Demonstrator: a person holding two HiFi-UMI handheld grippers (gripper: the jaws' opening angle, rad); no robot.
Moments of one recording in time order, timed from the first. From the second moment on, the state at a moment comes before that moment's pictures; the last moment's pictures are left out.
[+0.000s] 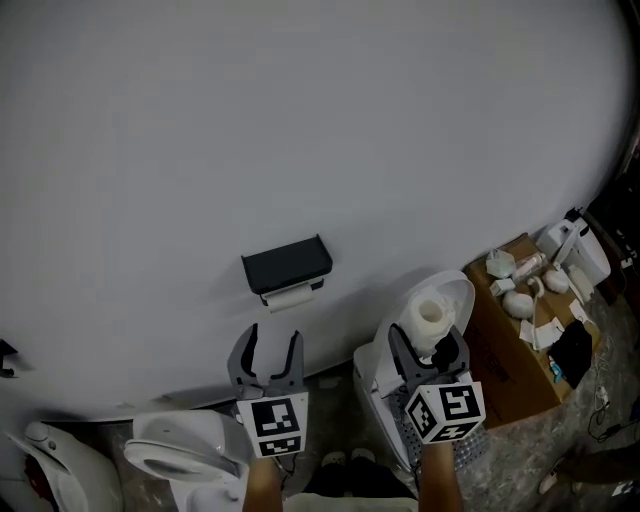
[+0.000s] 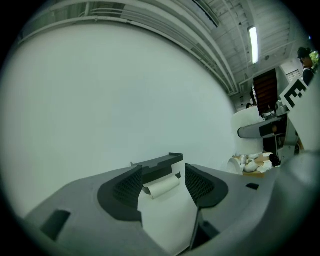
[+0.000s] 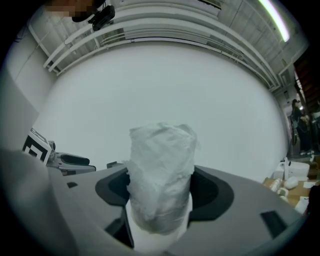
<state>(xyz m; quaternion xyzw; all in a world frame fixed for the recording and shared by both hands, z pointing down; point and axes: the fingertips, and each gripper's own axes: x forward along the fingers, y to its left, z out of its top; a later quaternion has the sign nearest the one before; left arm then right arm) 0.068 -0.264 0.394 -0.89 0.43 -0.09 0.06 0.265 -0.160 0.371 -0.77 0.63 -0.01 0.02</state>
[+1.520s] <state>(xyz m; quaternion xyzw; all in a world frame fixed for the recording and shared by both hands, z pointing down) 0.133 -0.359 0.491 -0.59 0.36 -0.50 0.51 0.310 -0.232 0.396 -0.72 0.69 -0.05 0.00</state>
